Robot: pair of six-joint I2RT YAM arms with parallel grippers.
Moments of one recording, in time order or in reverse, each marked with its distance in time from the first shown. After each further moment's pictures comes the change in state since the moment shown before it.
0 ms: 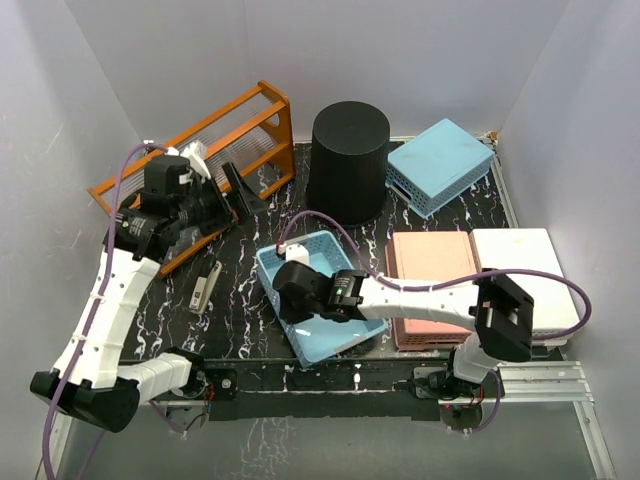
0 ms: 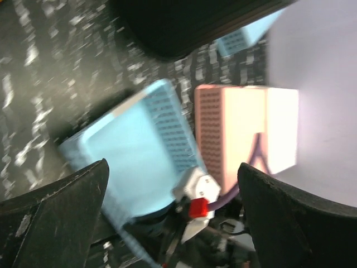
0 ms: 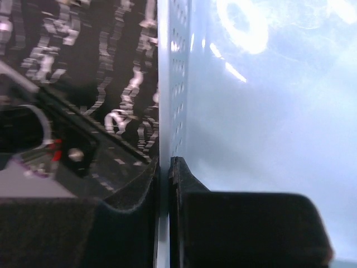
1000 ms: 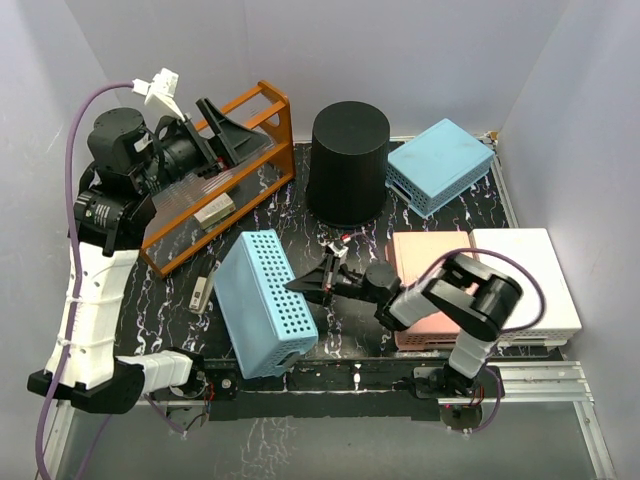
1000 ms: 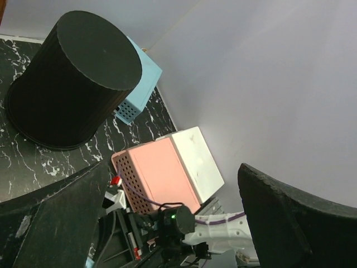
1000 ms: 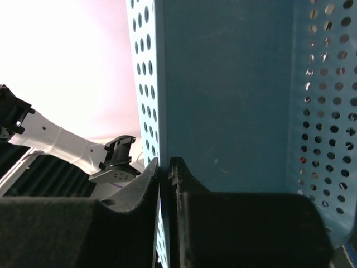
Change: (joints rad) left arm 0.000 0.118 0.451 0.186 0.203 -0.069; right arm -0.373 0.157 -0.706 1.901 -0.675 0.975
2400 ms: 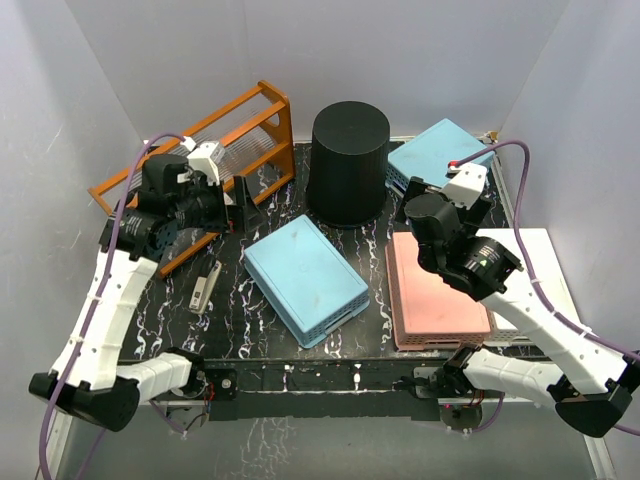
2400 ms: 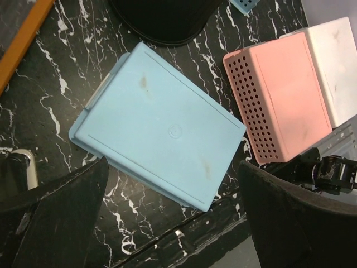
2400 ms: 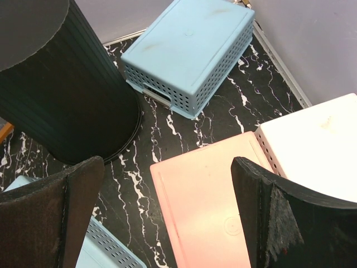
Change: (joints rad) left arm 0.000 -0.080 -0.367 -0.245 -0.093 0.441; right arm -0.116 -0.761 0.723 -2.147 1.459 -1.228
